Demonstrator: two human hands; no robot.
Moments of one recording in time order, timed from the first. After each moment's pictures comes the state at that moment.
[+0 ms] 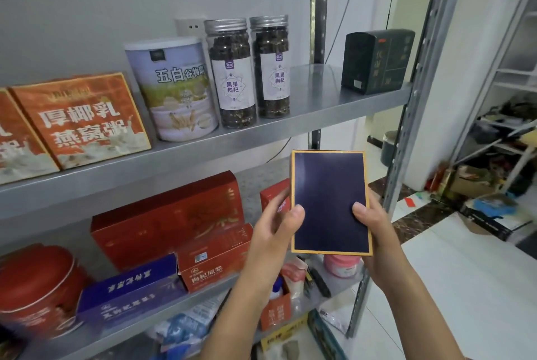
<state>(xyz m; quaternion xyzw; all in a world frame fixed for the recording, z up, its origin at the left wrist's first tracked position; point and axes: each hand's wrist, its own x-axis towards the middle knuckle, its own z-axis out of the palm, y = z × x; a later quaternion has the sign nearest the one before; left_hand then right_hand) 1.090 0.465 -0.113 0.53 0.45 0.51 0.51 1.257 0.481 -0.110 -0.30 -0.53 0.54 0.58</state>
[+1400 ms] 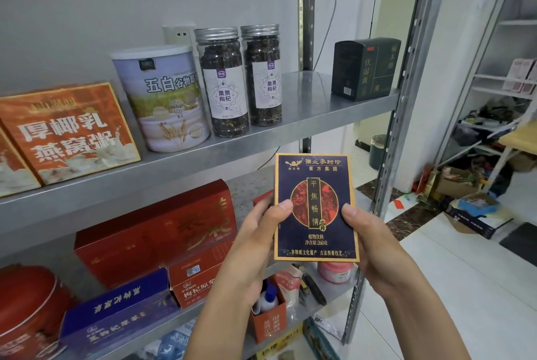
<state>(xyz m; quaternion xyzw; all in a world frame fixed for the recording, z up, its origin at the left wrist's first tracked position) 1.074 0.465 -0.080 0.50 0.44 0.47 0.58 1.254 0.471 -0.093 -0.43 -0.48 0.59 0.49</state>
